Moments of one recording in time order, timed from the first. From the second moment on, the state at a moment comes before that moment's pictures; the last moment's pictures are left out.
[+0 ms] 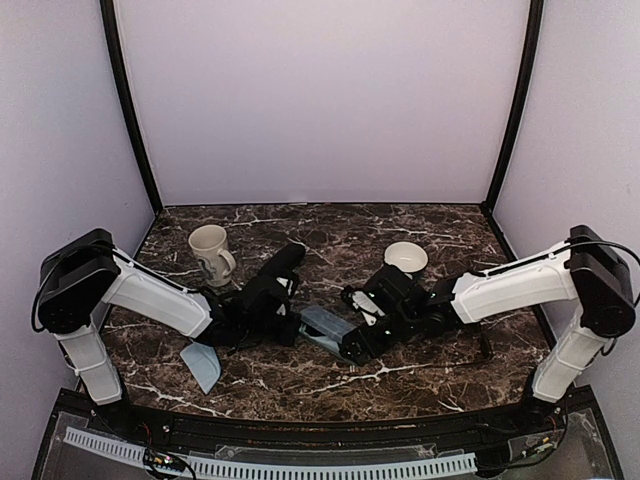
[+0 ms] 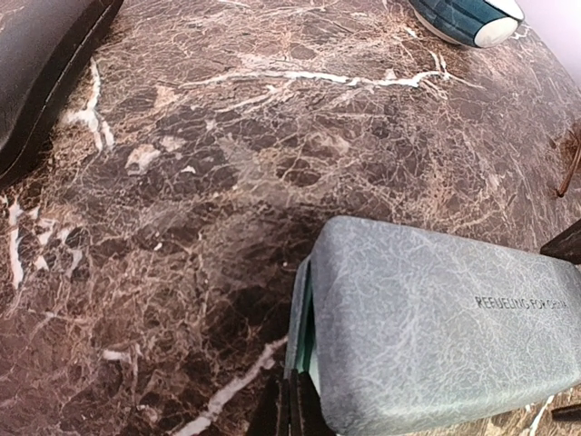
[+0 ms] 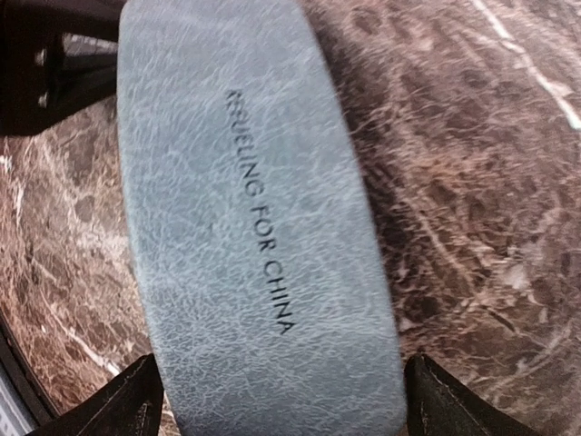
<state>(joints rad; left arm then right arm) -0.97 1.77 0.78 0.20 -0.20 -0.52 1.01 1.64 0.87 -0.22 -0.04 0.32</state>
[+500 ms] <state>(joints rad) -0.97 1.76 0.78 0.21 -0.20 -0.52 0.96 1.69 0.86 -0.19 -0.16 0.26</state>
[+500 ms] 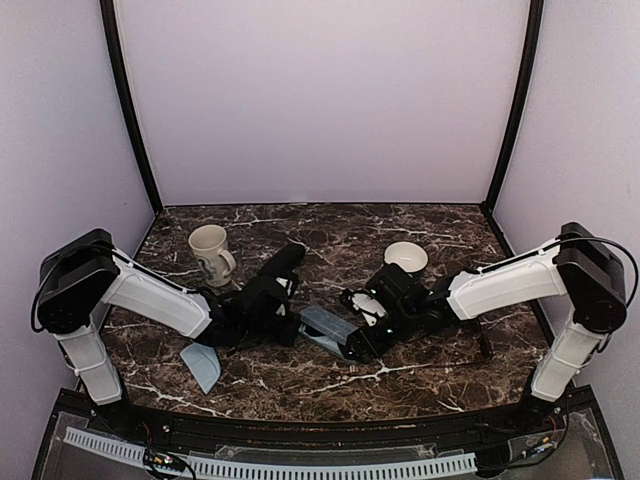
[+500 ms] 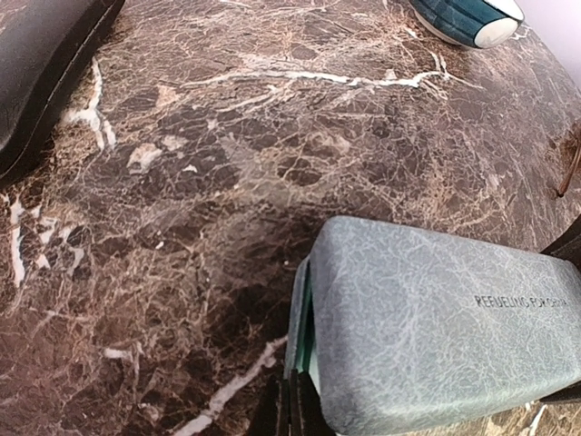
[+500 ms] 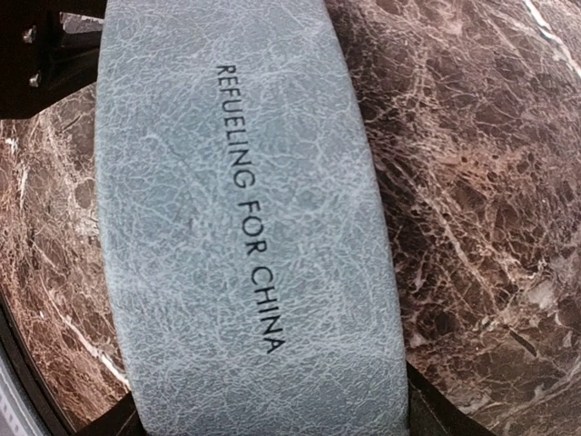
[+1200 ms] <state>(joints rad) -0.97 1.72 0.75 0.17 -0.22 -0.55 0.96 1.69 0.84 -0.15 -0.18 0.25</state>
